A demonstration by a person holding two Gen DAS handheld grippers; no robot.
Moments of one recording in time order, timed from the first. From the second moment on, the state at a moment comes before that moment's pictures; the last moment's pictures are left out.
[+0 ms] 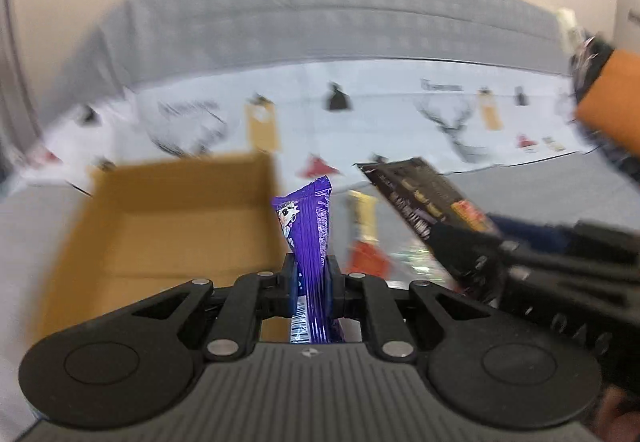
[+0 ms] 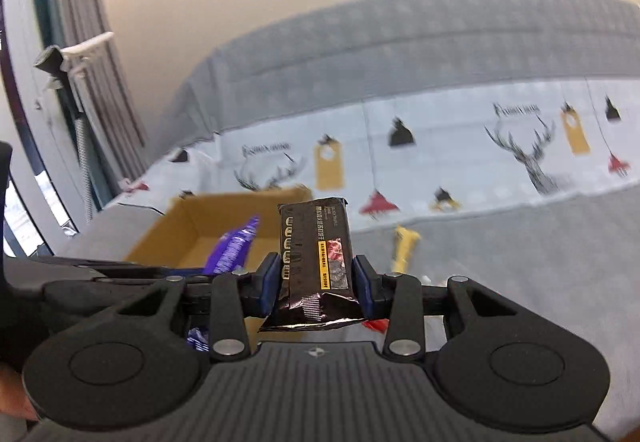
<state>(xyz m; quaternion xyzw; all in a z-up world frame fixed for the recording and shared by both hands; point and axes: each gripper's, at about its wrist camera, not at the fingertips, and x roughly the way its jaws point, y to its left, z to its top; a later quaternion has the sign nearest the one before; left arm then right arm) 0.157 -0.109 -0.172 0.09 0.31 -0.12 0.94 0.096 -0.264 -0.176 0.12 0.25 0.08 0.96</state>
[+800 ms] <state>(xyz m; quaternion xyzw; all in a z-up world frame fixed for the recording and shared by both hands) 0.236 0.038 -0.244 0.02 0.40 -0.01 0.92 0.188 -0.127 -0.249 0.10 0.36 0.14 0.92</state>
